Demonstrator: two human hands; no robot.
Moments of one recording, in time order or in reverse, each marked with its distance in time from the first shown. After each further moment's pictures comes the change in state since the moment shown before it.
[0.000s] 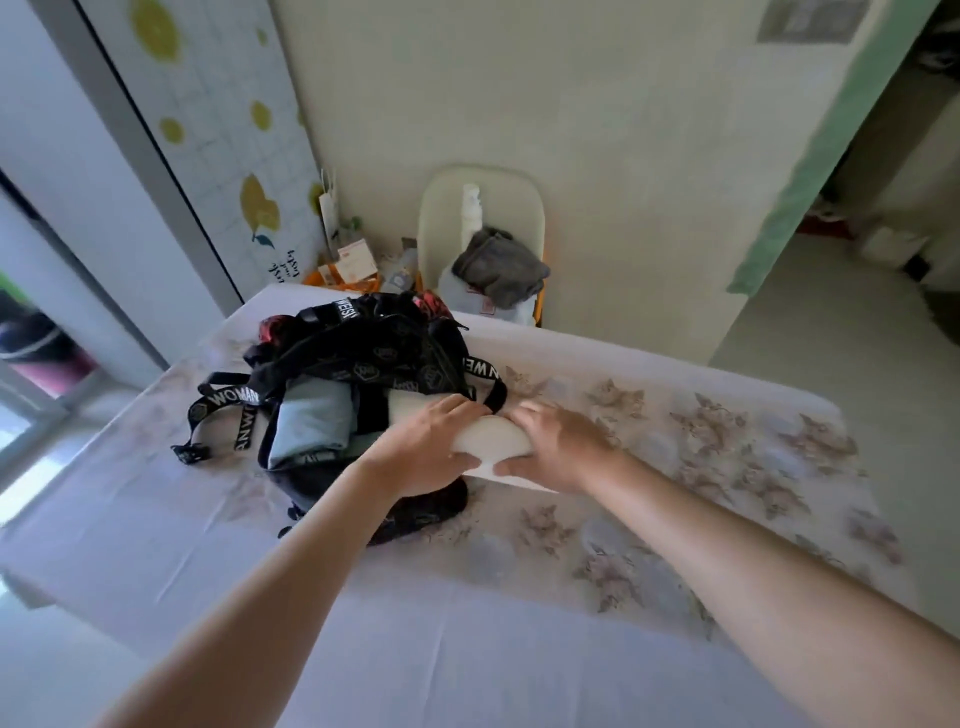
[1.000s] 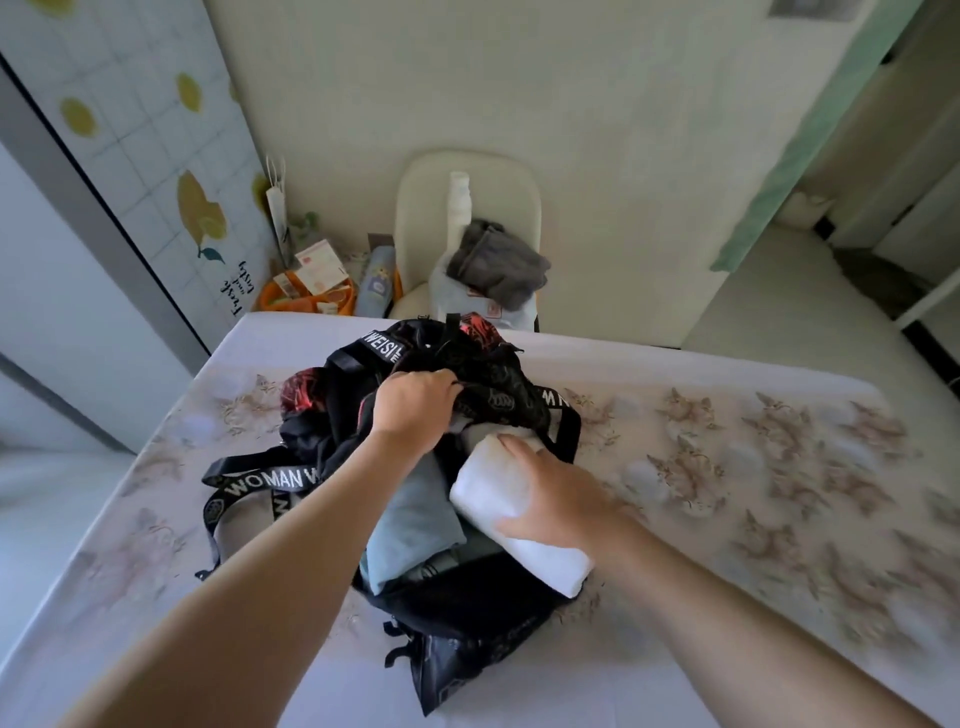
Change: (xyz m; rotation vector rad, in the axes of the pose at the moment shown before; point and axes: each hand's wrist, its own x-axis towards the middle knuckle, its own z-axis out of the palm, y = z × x) left_hand 0.098 -0.246 -0.065 0.280 0.195 -0.051; right_hand 0.171 -0.123 0.080 0.138 -0.099 0.413
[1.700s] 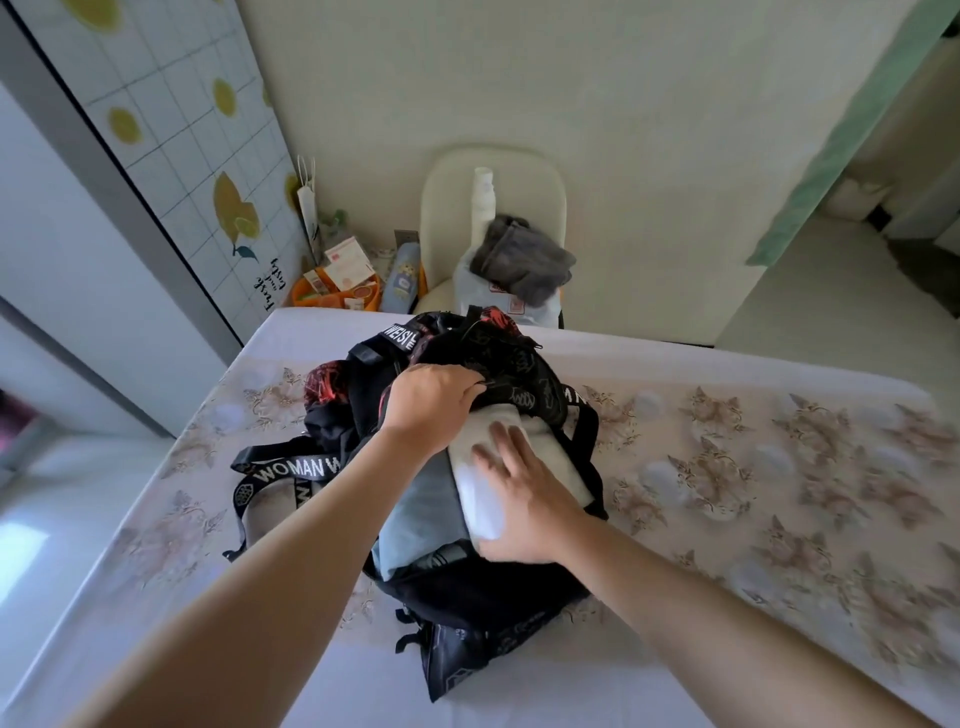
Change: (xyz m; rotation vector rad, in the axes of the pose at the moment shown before) left_hand -0.007 0.005 -0.011 -0.196 0.176 0.106; right_hand 0.009 -0.025 0.020 -0.085 -0.044 -0.222
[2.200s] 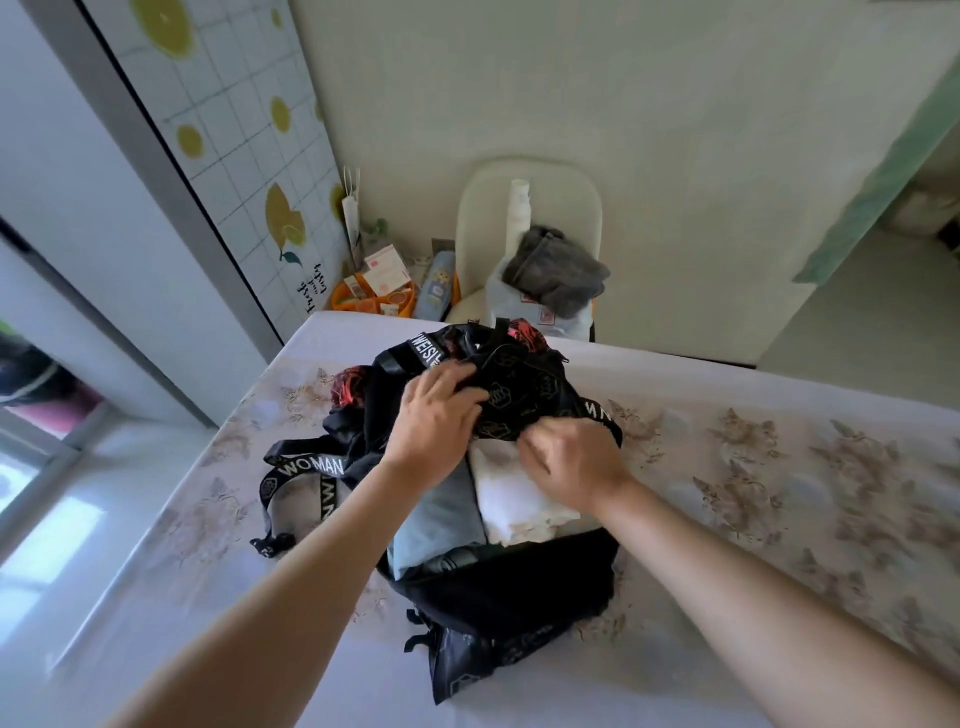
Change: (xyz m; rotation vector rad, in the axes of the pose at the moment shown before) left_hand -0.032 -0.004 -0.005 0.050 0.041 -0.053; right_hand 0.016 0.035 -0.049 -0.006 0.742 -0.334
